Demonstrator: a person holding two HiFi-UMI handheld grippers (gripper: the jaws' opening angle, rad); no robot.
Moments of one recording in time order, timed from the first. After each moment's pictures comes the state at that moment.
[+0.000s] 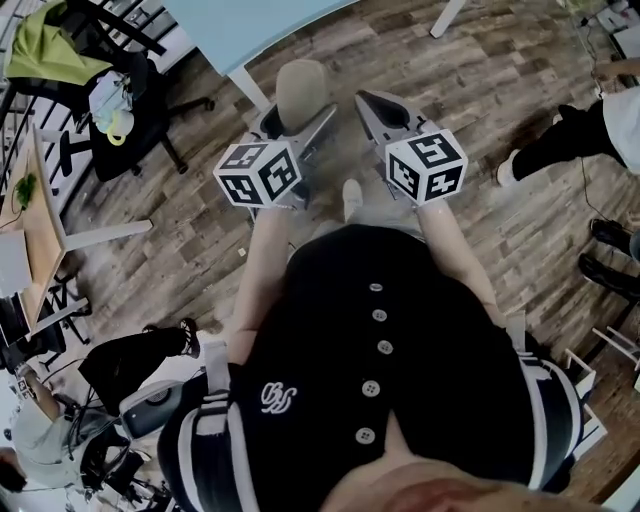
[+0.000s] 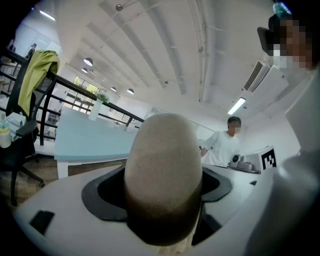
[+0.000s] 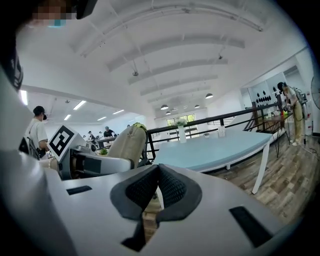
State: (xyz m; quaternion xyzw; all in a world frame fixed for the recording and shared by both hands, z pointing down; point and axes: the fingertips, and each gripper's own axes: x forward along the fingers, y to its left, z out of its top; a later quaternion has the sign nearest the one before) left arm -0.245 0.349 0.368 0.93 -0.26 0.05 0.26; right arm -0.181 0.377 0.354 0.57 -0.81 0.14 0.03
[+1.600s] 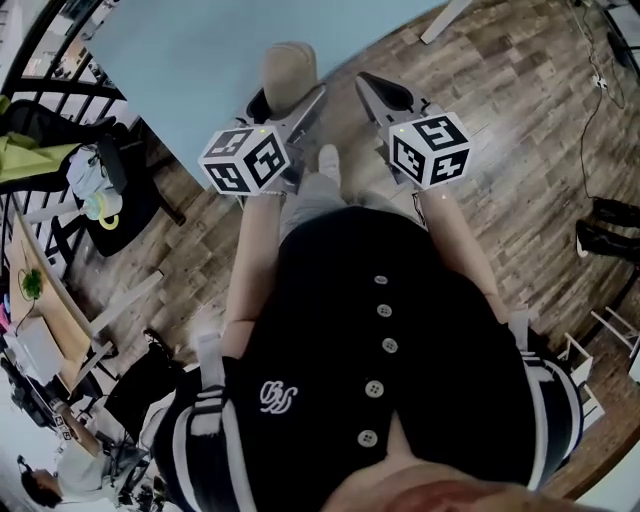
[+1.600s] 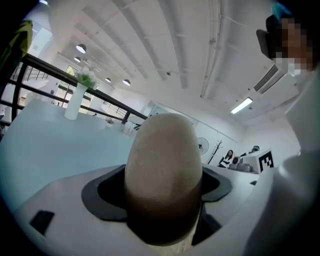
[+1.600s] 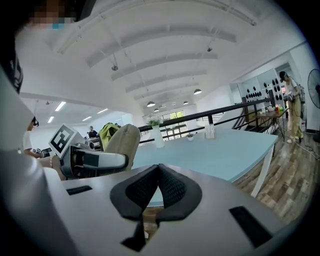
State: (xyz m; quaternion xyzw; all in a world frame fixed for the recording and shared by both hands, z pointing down) left arm -0.100 0.022 0.386 0.93 -0.22 0.08 0.28; right arm -0.024 0.065 0.377 0.61 -0.77 0.18 0.04
